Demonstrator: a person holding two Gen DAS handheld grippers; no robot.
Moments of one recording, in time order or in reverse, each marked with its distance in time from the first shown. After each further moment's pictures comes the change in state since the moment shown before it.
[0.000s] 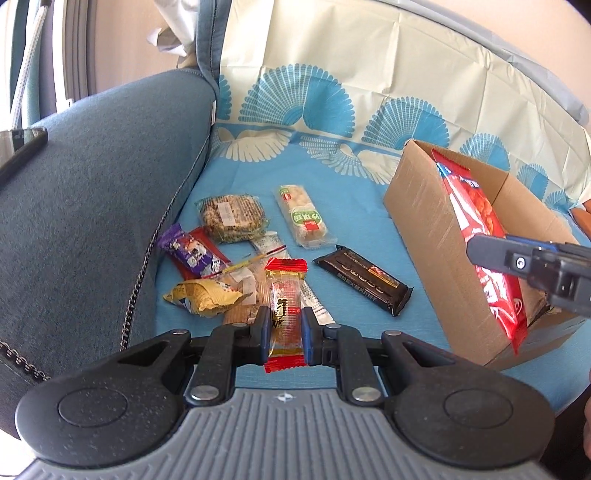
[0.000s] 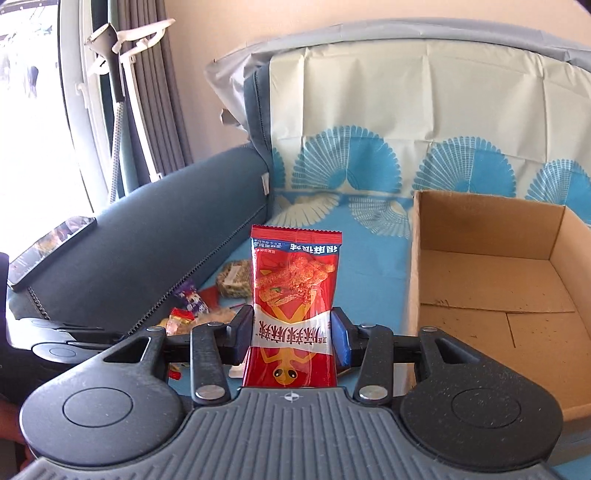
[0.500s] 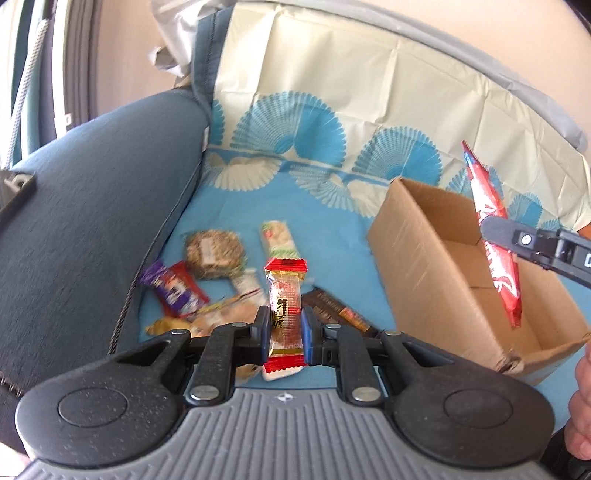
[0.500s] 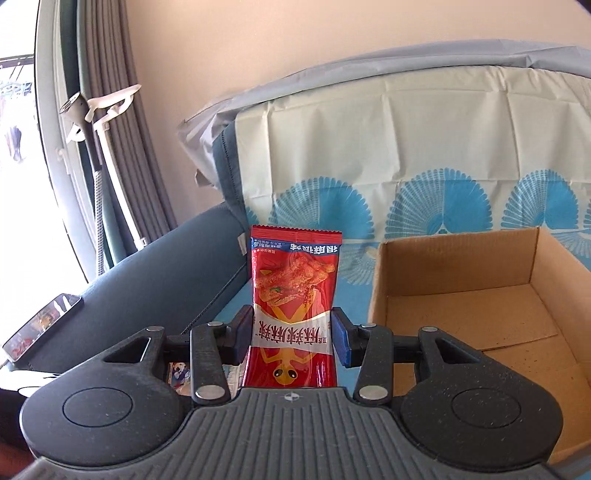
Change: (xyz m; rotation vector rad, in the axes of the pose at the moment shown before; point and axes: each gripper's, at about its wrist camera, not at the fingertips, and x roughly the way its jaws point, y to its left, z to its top) left arm -0.015 -0.027 0.041 -0.045 -0.042 -0.026; right arm -0.017 -0.047 0.034 0.121 -0.143 -0.029
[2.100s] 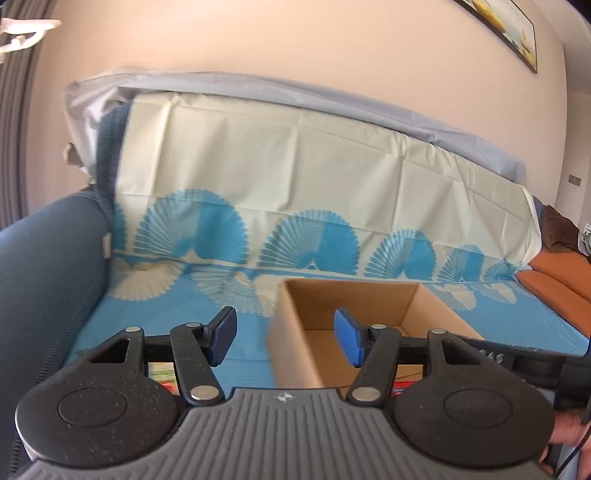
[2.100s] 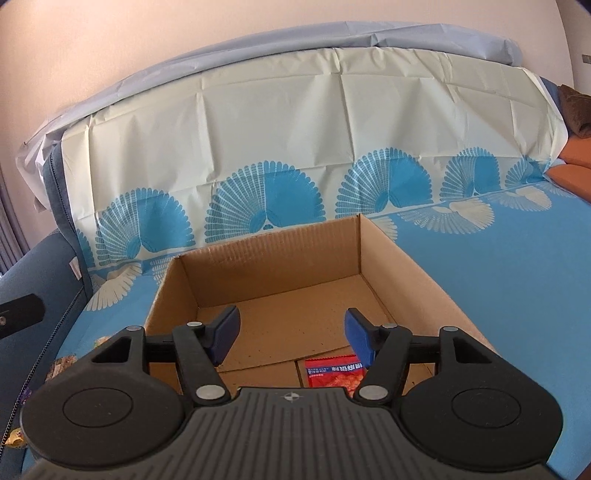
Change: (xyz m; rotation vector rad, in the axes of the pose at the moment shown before) left arm 0.003 -0.096 0.042 0.071 -0.278 -0.149; right arm -0.002 -0.112 0.010 0.129 0.002 -0.429
